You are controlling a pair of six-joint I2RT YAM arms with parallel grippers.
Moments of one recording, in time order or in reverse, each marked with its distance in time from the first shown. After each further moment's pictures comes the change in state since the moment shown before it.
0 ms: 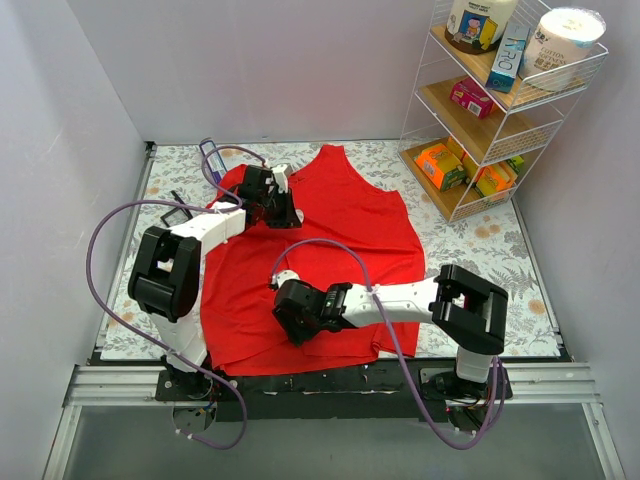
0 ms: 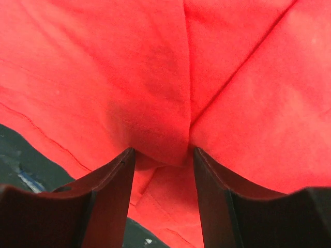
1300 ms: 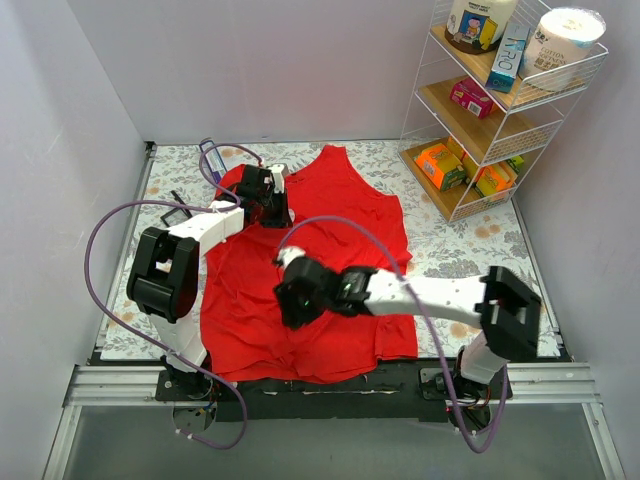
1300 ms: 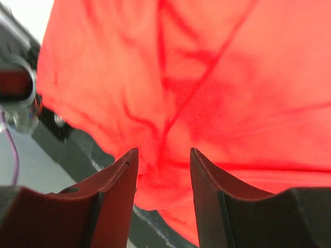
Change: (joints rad) left arm 0.019 -0.008 0.007 -0.043 -0.090 0.041; right arm 0.023 -0.109 0.087 -0.098 -0.031 0.066
